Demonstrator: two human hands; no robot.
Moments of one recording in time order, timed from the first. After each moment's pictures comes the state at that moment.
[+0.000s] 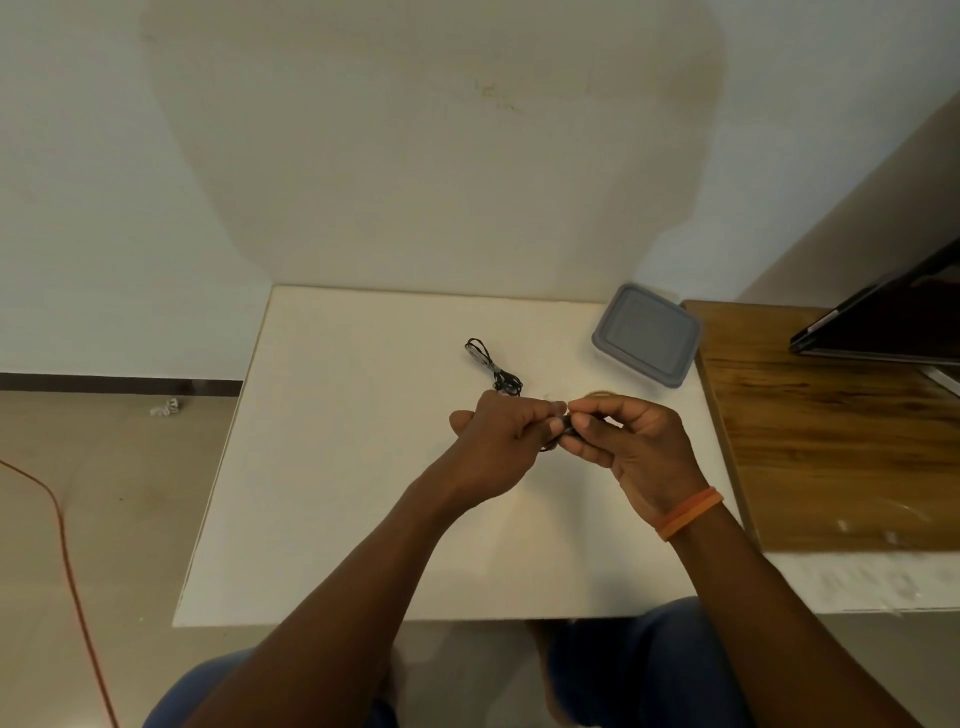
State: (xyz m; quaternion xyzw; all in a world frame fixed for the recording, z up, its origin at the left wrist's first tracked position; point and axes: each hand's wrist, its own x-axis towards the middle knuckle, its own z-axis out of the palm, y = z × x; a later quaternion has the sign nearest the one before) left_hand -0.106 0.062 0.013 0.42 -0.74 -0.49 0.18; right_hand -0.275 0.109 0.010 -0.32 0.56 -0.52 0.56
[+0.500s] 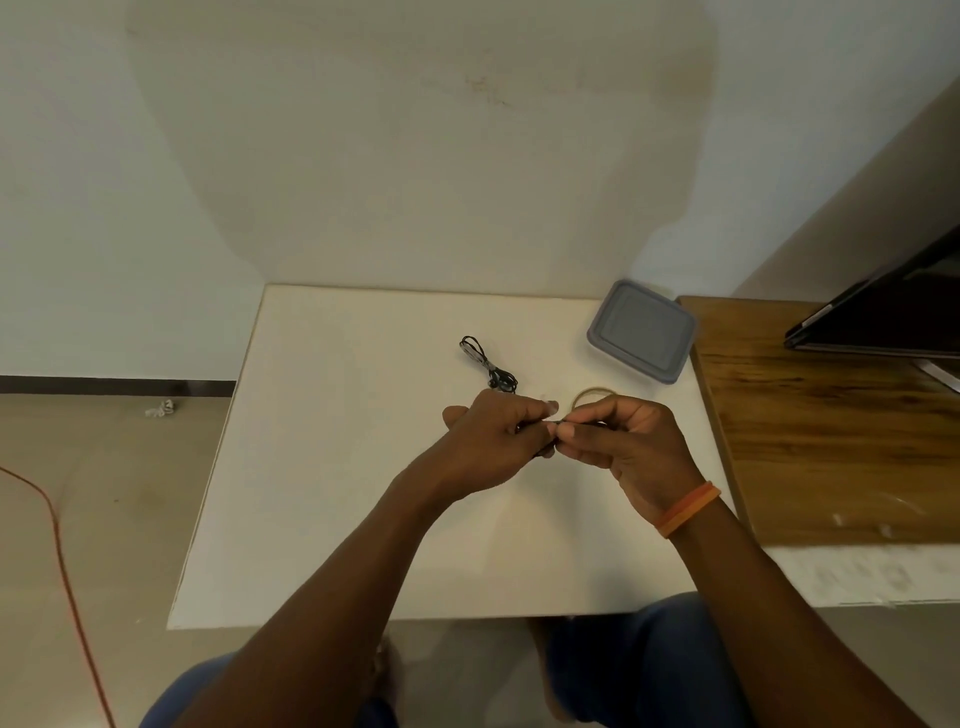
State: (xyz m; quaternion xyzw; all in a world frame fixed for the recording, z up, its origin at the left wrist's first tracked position) left_hand -0.102 0.056 0.009 0.42 -0.72 -0.54 0.13; right_hand -0.277 0.110 0.015 -0.35 0.59 -0.48 0.54
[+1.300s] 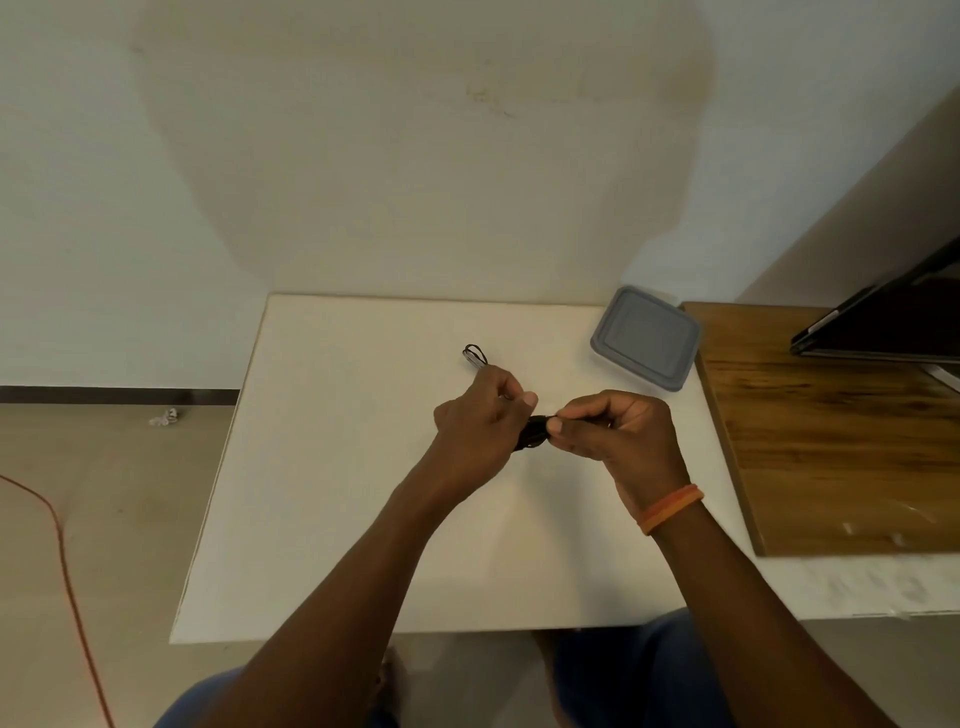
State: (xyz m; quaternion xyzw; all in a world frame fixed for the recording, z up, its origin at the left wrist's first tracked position) left_hand -0.101 0.051 0.005 0.54 -0.62 -0.53 0.21; right_hand -0.264 0.097 0.013 -0.37 0.62 -0.50 0.47
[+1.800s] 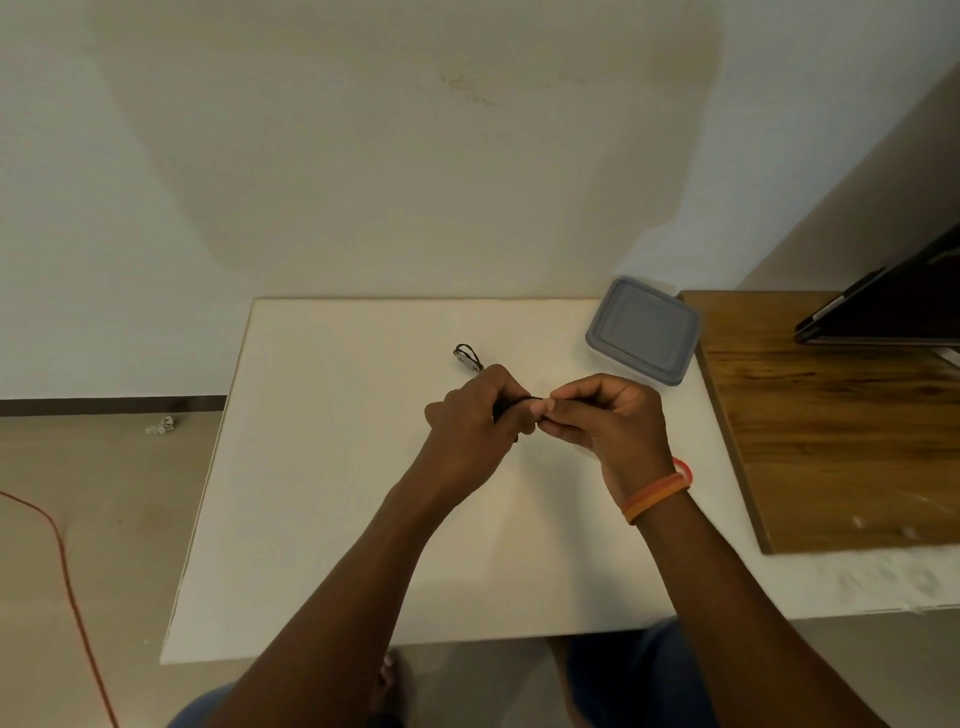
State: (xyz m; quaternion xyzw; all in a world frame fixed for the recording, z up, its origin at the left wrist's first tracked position) left_hand -0.105 0.044 -0.001 0.50 -0.69 -0.47 0.25; right_hand -0.265 0.083 0.005 -0.32 0.61 -0.54 0.49
